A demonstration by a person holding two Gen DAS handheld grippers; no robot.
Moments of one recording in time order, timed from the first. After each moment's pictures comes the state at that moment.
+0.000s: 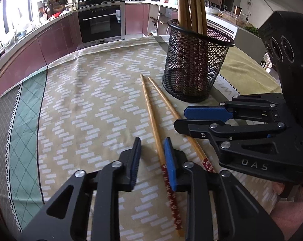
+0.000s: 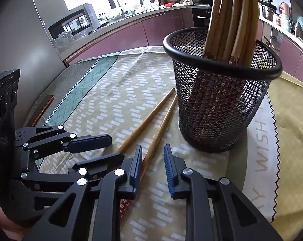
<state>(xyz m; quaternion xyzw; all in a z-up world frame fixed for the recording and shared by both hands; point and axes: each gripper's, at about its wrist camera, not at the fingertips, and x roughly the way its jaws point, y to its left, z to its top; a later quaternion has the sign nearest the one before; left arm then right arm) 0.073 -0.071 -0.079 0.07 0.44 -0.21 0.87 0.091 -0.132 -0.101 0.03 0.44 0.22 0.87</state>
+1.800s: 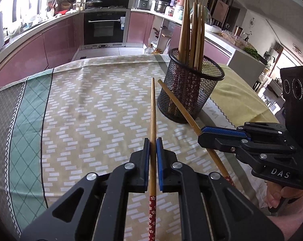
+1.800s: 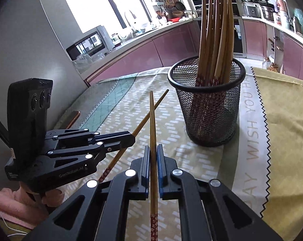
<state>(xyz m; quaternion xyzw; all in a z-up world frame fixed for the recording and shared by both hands) 0.070 -0.055 -0.053 0.00 0.41 -0.23 0.88 0.052 -0.169 -0.067 0.10 0.38 0.28 0.88</state>
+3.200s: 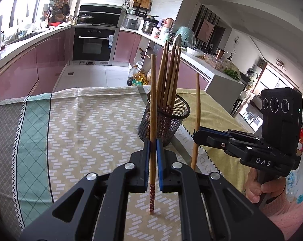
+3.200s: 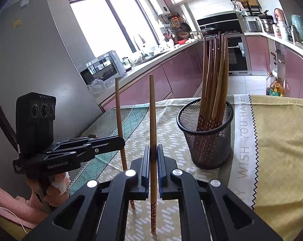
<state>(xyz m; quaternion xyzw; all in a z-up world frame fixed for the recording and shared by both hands) 0.046 -0.038 0.007 -0.04 0.35 -0.28 0.89 0.039 -0.195 -0.022 0.14 0.30 0.29 0.90</state>
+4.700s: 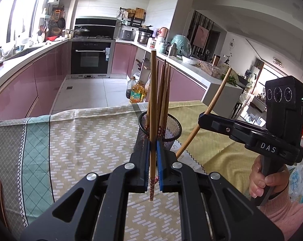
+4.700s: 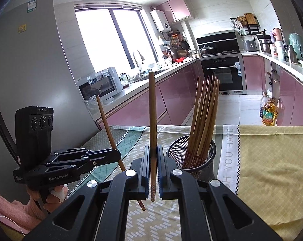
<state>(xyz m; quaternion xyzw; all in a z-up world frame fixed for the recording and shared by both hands) 0.051 -0.054 0.036 -0.02 0.30 -0.28 0.91 0.046 -0.217 0.015 0.12 0.25 0.27 0.92</state>
